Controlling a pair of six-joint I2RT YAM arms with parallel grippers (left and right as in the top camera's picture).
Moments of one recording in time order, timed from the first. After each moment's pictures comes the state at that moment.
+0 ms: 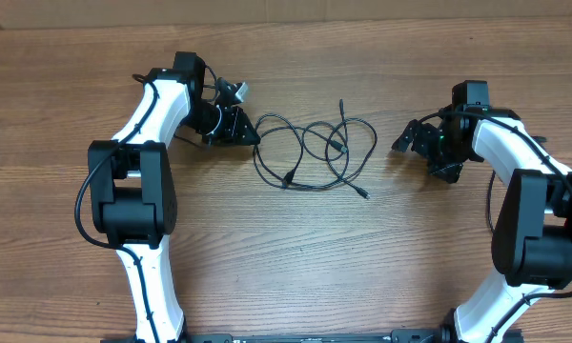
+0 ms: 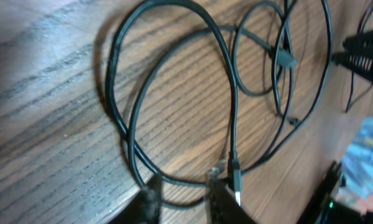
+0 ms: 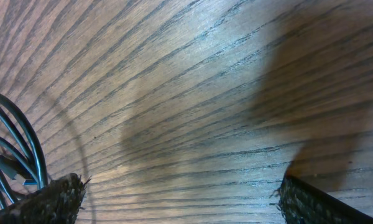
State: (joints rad) left arm -0.07 2.25 1.73 -1.02 0.72 0.15; right arm -0.08 1.94 1.24 -0.70 -0.30 0.43
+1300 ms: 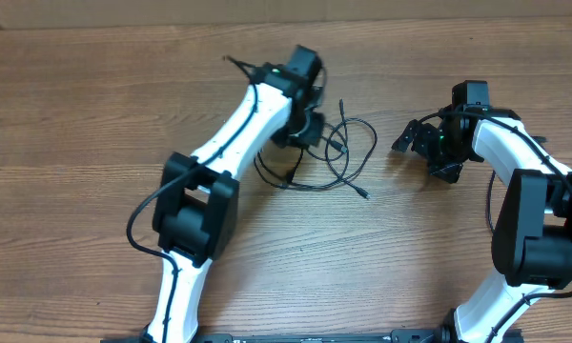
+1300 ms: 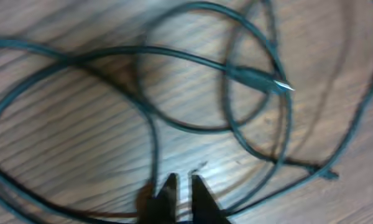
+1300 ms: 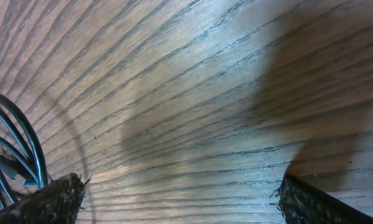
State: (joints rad) left arm -0.51 2.25 1.94 -1.08 0.17 -0.19; right arm -0.08 1.94 1.24 -0.70 -0.30 0.43
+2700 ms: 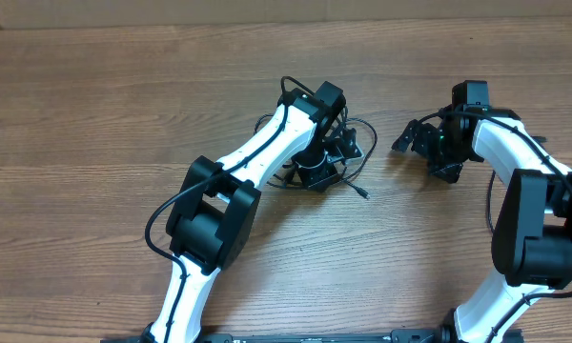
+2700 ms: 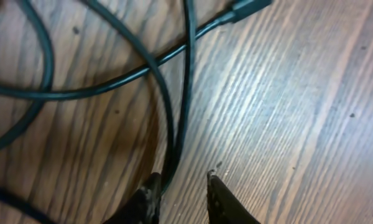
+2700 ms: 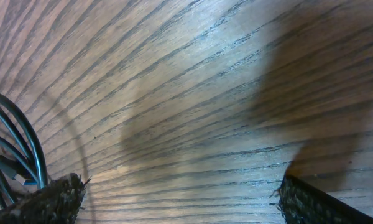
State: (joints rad) left arm -0.60 2.25 1.81 -1.15 0.29 0.58; right arm -0.08 1.94 1.24 -0.70 -0.30 0.43
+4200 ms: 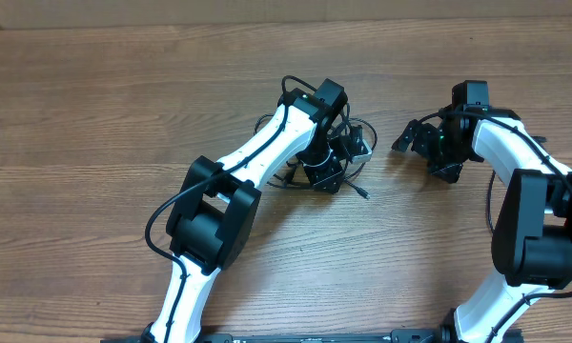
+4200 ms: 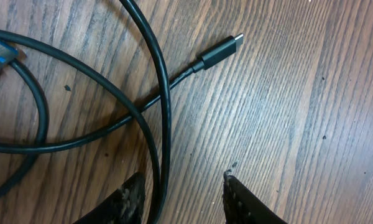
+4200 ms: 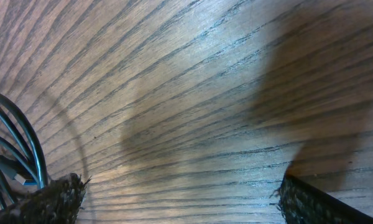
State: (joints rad) left arm -0.60 2.25 1.81 -1.09 0.39 0.61; right arm -0.08 1.94 1.24 -0.70 -0.30 0.43
